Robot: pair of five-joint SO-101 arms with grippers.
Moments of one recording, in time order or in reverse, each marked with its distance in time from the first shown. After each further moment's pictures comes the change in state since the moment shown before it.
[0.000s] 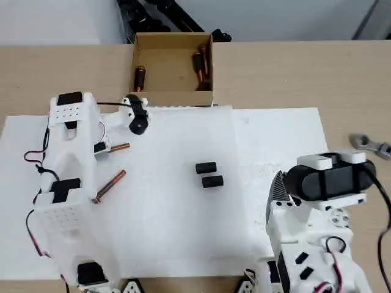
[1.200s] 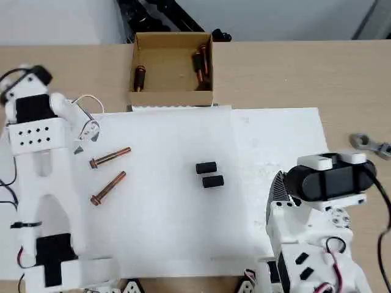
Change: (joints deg) left arm -1.0 -38.6 7.6 14.9 114.7; right arm 0.0 0.0 0.0 0.0 0.0
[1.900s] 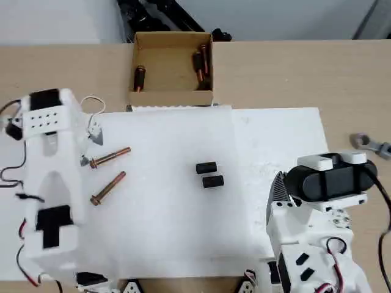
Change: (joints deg) left arm -1.8 15.6 0.6 -3.7 18.9; right arm 0.0 0.0 0.0 0.0 0.0
